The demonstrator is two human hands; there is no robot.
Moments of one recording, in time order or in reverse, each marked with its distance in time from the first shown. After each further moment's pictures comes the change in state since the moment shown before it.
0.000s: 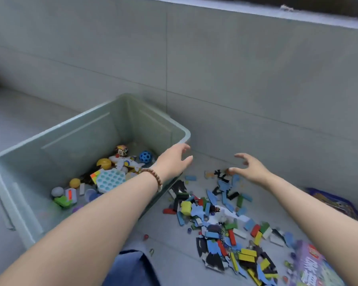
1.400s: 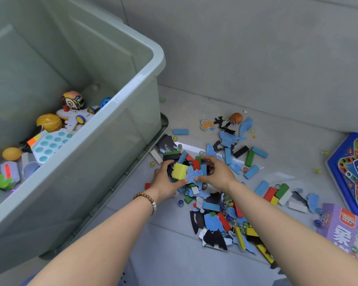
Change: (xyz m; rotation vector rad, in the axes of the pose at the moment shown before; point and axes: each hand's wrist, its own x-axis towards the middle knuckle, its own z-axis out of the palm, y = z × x) left_hand 0.020 -0.138 0.239 -0.480 -0.285 -0.579; right_hand 0.072 0.139 0.202 0.186 -0.228 0.165
